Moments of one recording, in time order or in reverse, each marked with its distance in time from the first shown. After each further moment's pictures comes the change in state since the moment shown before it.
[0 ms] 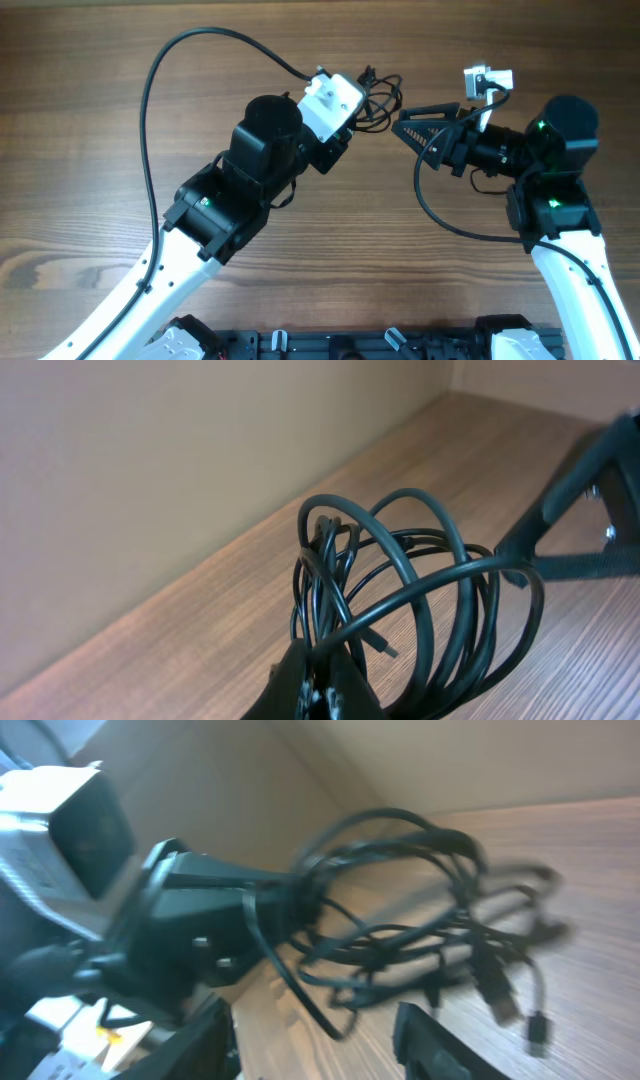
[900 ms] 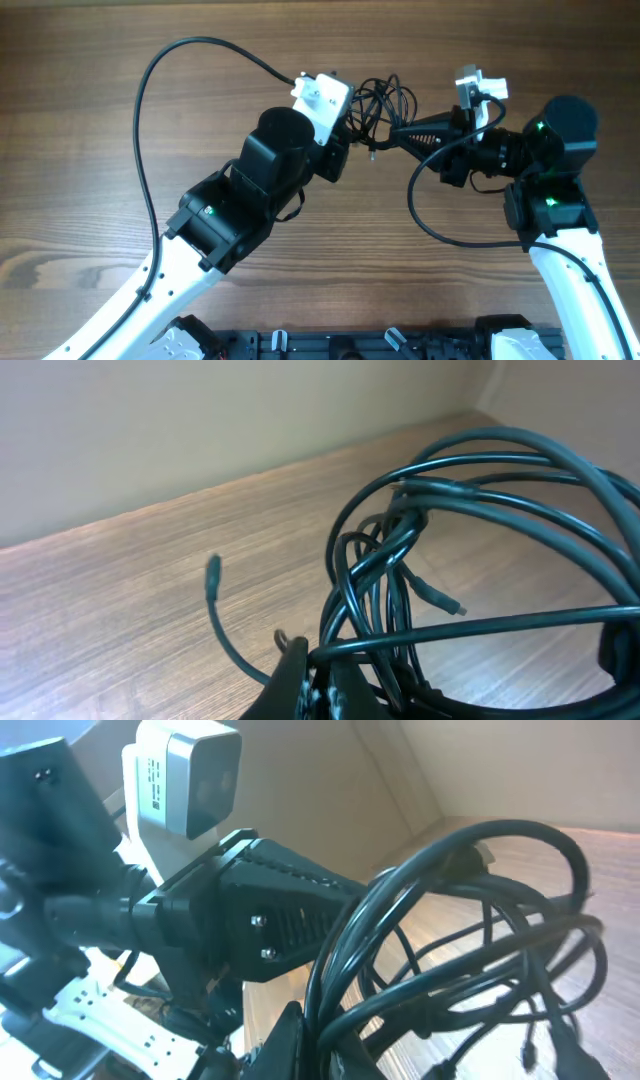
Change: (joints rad) left arm -0.047 -0.013 0.002 -0.084 -0.117 -0.349; right arm 0.006 0.008 -0.005 0.068 -0.121 -0.102
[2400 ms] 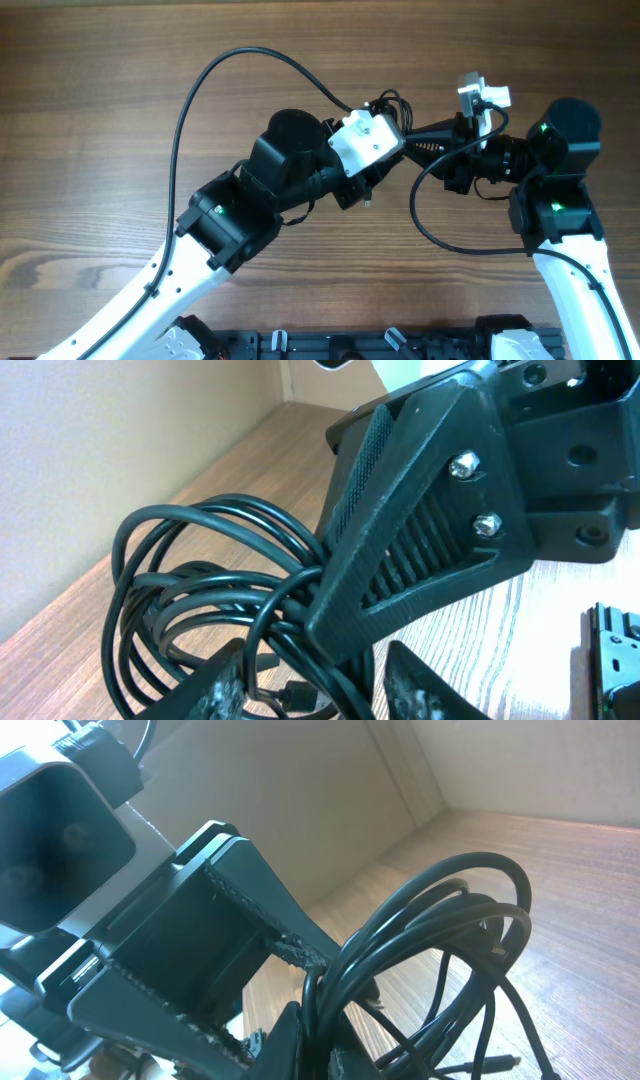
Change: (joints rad) left arm -0.043 0.019 -0.002 0.050 0.421 0.350; right arm -0.014 -0.026 0.000 -0.099 -0.039 -0.097
